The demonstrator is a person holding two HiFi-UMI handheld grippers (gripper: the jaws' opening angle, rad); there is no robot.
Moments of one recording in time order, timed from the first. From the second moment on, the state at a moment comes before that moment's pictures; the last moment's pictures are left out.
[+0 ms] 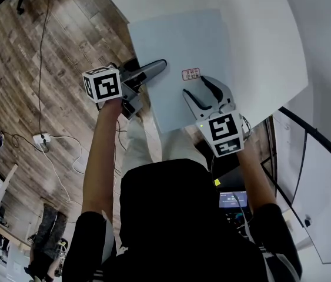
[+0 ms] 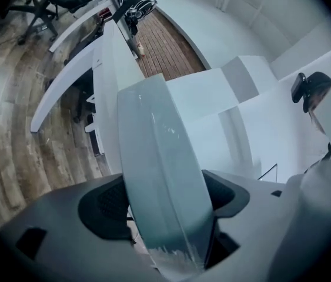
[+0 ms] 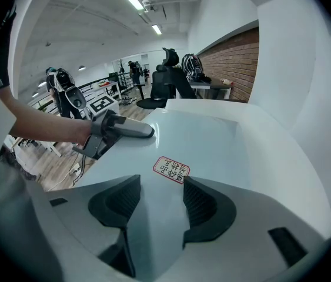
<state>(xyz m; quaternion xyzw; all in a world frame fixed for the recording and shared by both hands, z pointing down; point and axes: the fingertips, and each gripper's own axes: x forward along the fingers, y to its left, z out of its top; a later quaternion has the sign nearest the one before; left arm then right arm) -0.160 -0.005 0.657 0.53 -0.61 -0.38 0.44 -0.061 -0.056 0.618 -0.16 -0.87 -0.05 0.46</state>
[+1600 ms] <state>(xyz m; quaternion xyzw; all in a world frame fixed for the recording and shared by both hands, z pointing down) -0.158 0.011 0.587 0.51 -0.71 -0.28 0.41 -0.055 -0.049 0.584 -0.15 -0.88 -0.02 0.46</state>
